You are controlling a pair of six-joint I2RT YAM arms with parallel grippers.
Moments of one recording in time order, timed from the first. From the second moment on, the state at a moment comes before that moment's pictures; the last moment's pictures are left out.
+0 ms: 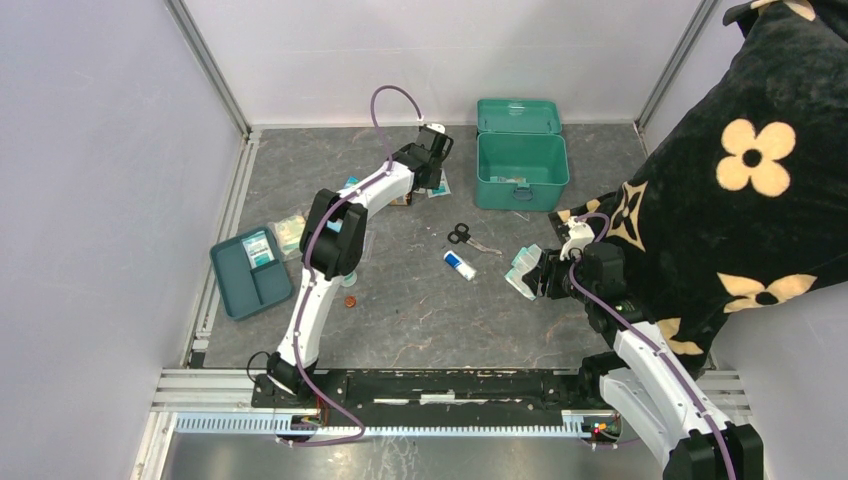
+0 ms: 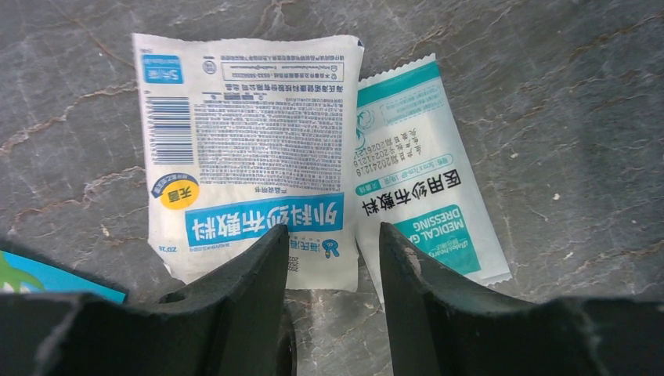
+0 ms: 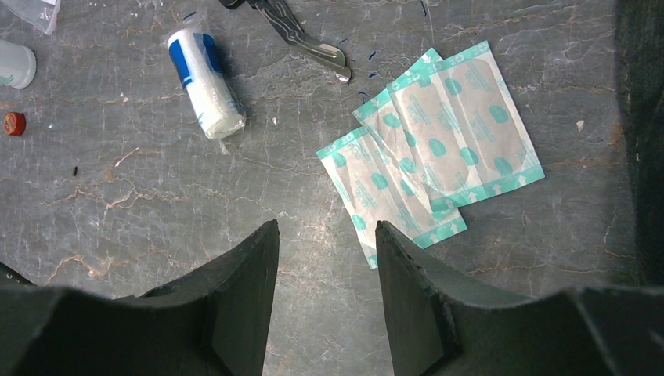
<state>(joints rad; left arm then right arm) -0.53 2.40 1.98 -0.42 -0.33 -0.20 0.20 0.74 0.37 -0.23 -0.30 0.23</state>
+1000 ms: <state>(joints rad) -0.54 2.09 1.78 -0.41 -0.30 -0.20 0.20 0.78 0.37 -0.22 -0.31 0.29</state>
